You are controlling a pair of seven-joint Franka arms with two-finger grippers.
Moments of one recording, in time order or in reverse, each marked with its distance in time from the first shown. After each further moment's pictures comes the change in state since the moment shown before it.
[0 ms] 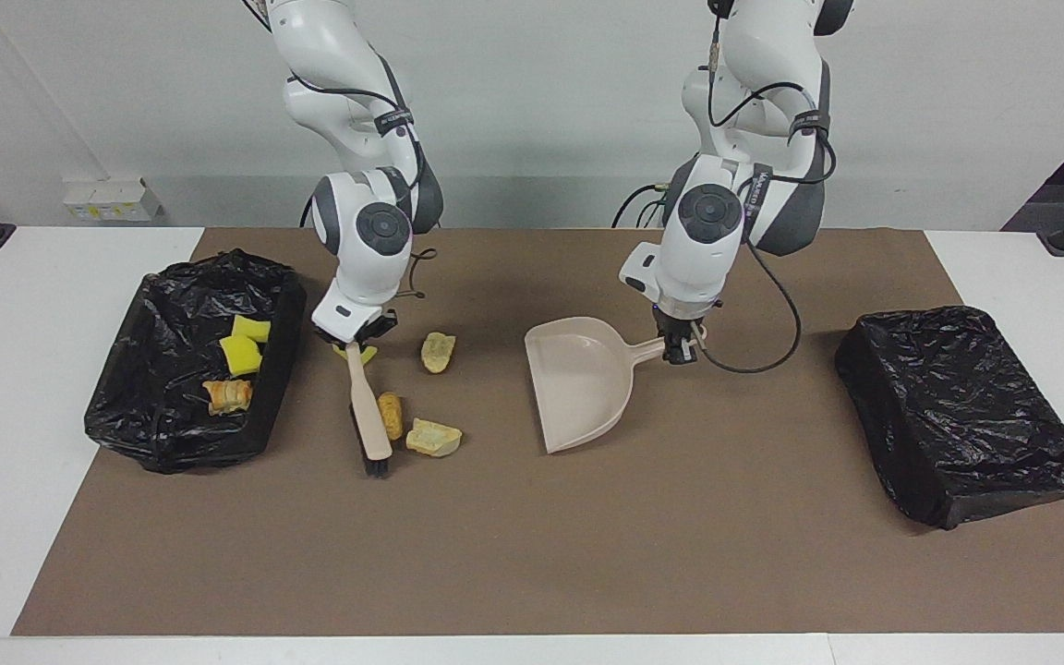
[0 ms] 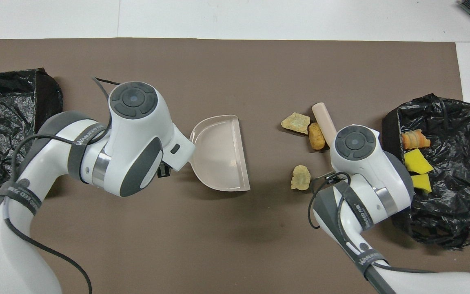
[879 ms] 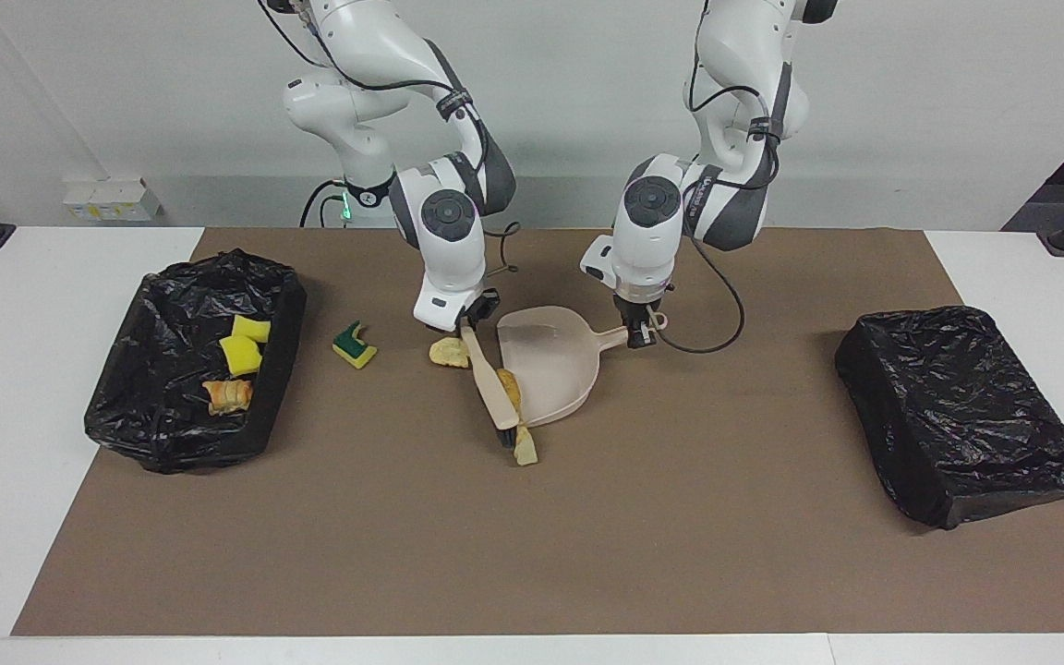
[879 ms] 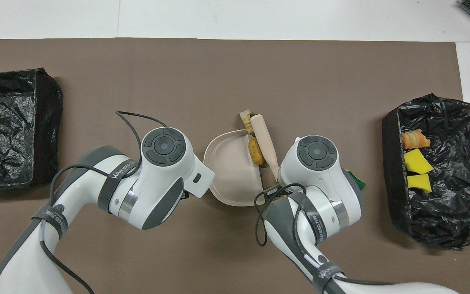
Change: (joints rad) left arm -0.081 -0.065 0.006 -0.220 0.006 0.214 -0.159; right arm 0.159 0.020 0.036 0.032 0.430 0.069 -0.090
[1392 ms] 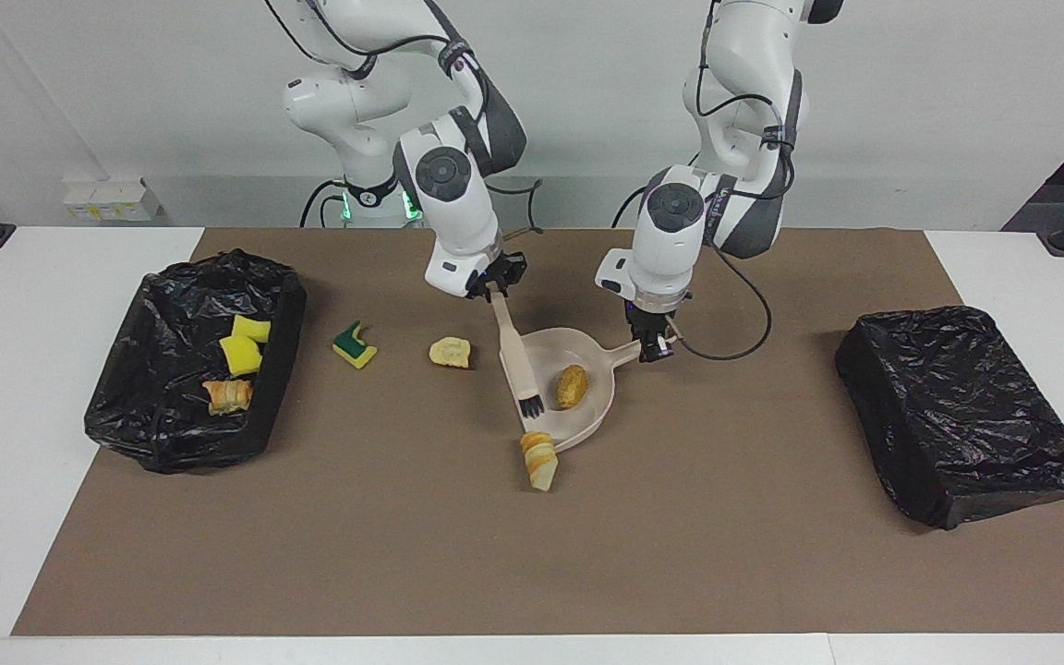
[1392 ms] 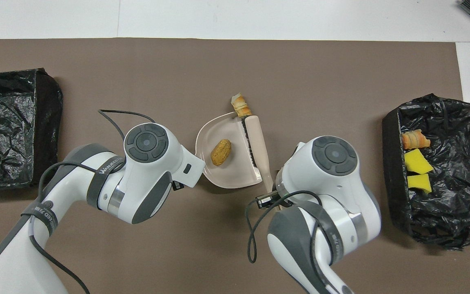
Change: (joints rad) left arm 0.044 0.002 0.008 -0.010 0.000 0.070 -0.054; right arm -0.035 -0.161 0.025 0.028 0.072 -0.186 0.064
